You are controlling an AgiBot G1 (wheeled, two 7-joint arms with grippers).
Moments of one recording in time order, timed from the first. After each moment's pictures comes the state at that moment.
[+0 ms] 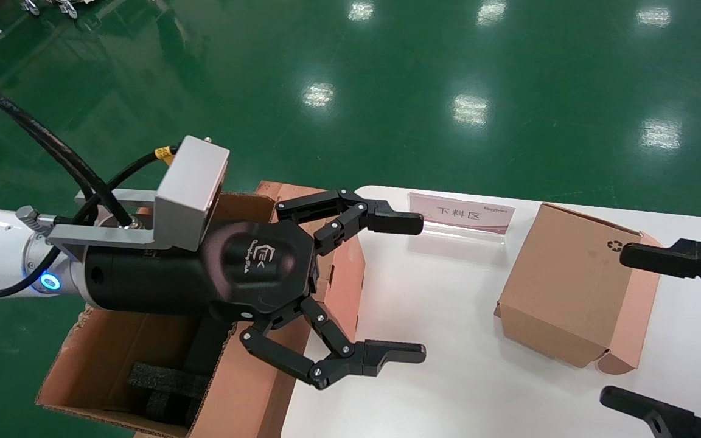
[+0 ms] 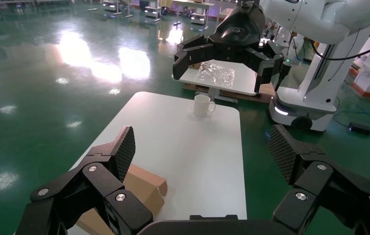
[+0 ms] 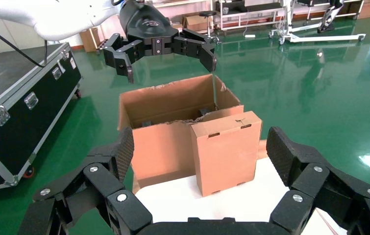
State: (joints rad) left arm -1.07 0.61 0.28 -1.28 0.73 1.50 -0.19; right arm 1.07 -0.61 -0.28 1.28 -0.73 -1.50 0.19
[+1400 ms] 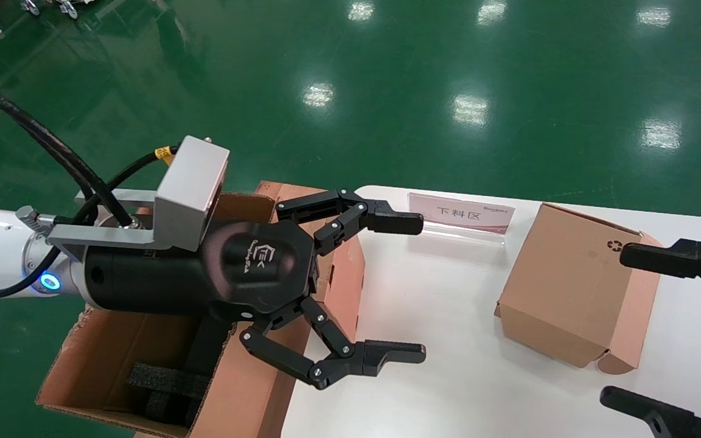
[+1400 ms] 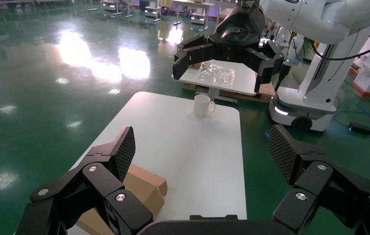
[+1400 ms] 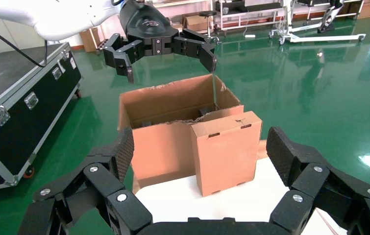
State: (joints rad) left arm -1.07 0.61 0.28 -1.28 0.73 1.49 -0.19; right arm 1.07 -0.61 -0.28 1.28 -0.73 -1.50 0.19
